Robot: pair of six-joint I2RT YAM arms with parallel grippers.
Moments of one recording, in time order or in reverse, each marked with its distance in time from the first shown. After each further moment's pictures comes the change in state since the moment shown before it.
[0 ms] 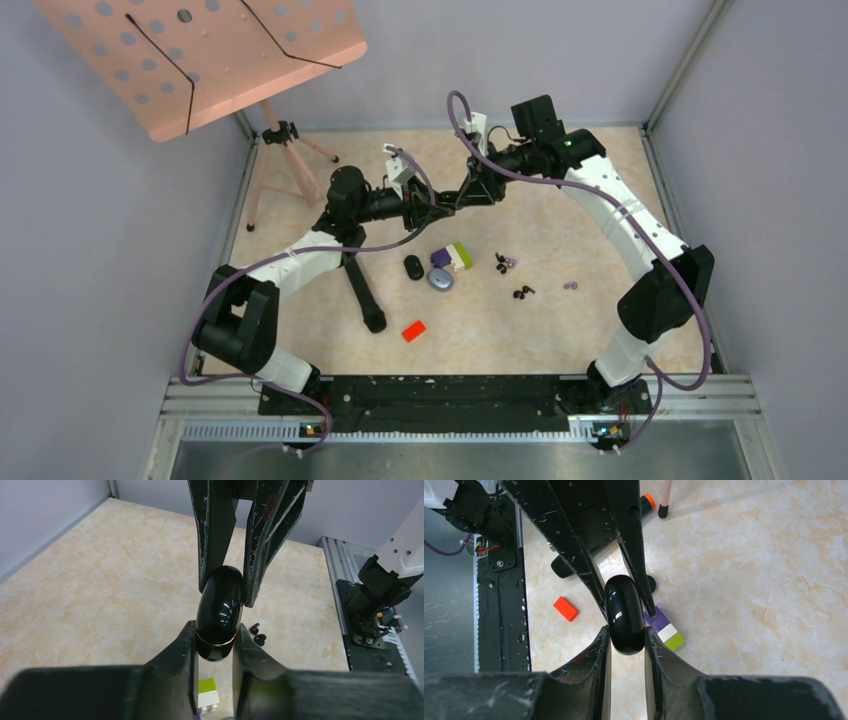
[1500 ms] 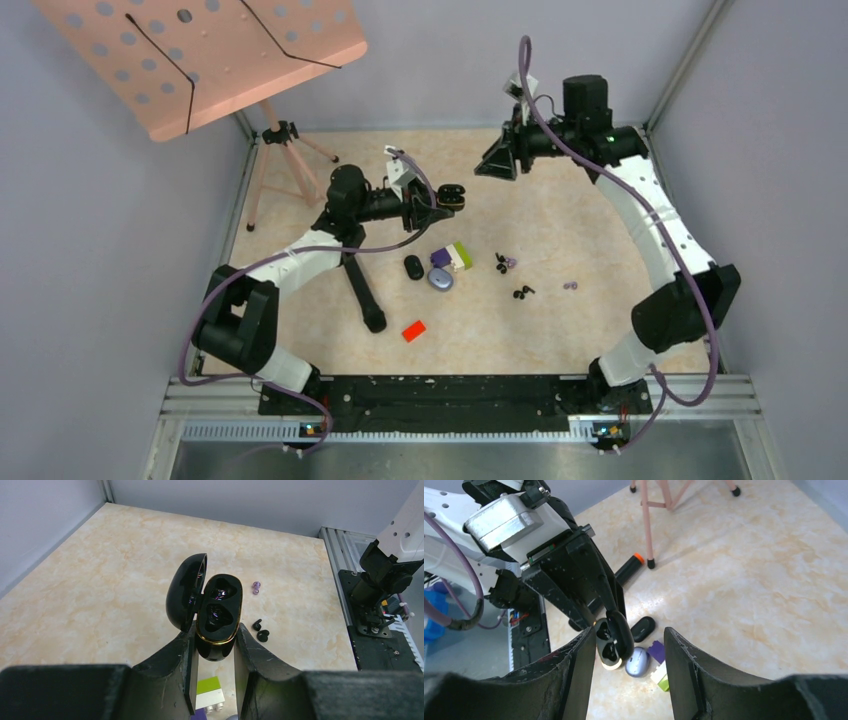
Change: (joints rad) left arm 0.005 0.000 0.007 -0.020 0.034 0.060; right arm -0.142 -0.043 0.031 0.209 -0.089 0.357
